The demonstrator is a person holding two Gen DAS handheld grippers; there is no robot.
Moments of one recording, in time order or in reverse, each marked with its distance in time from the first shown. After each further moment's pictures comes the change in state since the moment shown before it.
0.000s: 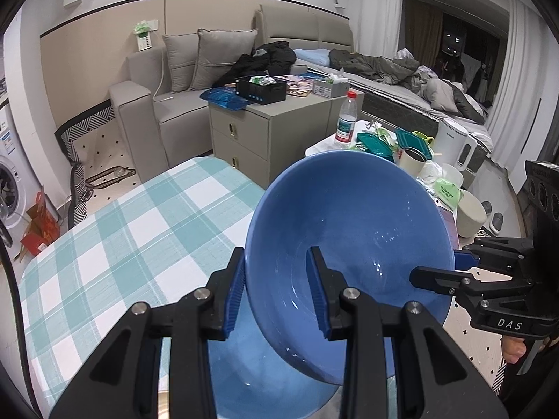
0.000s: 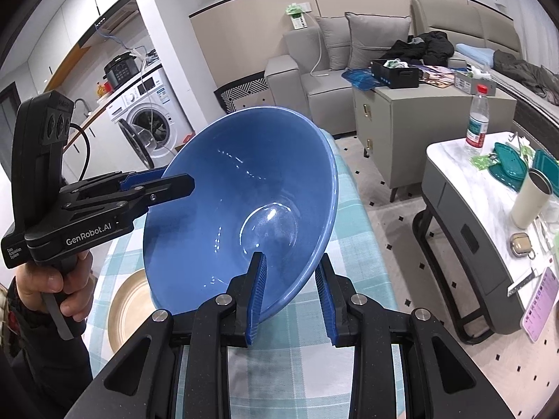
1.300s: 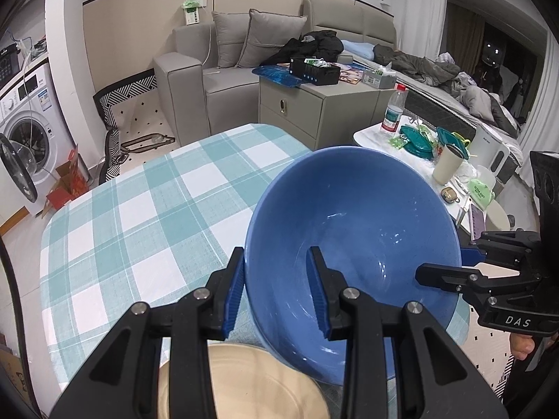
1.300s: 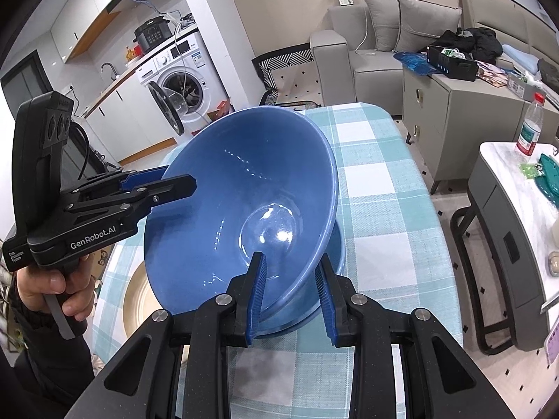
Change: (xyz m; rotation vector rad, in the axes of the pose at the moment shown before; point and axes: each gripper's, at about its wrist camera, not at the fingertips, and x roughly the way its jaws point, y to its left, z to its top) left arm -0.019 0.057 -0.053 -0.119 0.058 0.118; right arm 0.057 0.056 0.004 -0.100 0.120 0.103
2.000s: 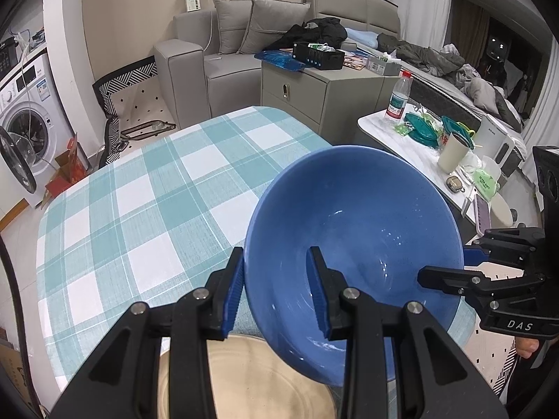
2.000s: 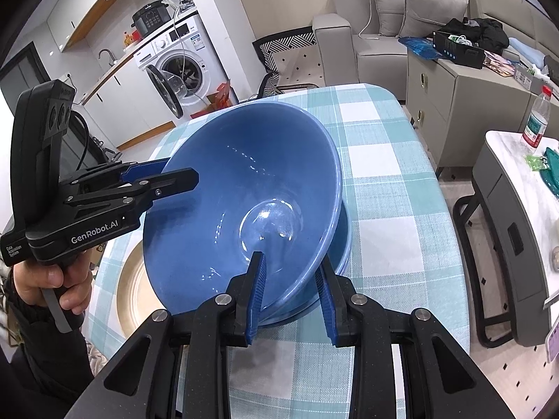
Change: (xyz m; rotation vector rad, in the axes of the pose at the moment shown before) left arm 0.017 0.004 -0.008 -0.008 0.053 0.004; right arm 0.015 0.004 -0.008 -0.008 0.074 0.000
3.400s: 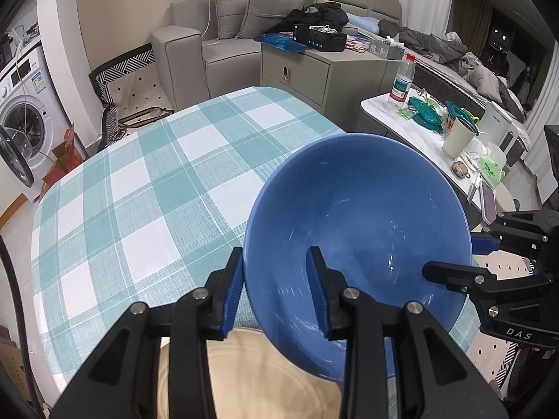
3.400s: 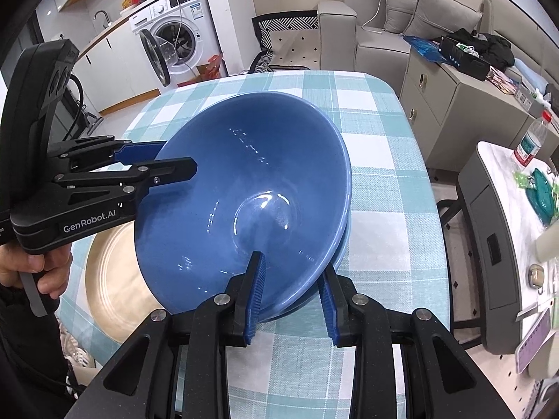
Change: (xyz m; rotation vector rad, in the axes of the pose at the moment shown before) left arm 0.022 0.004 -0.009 0.009 0.060 0.002; right arm 0.018 0.017 0.000 -0.103 0.091 -0.127
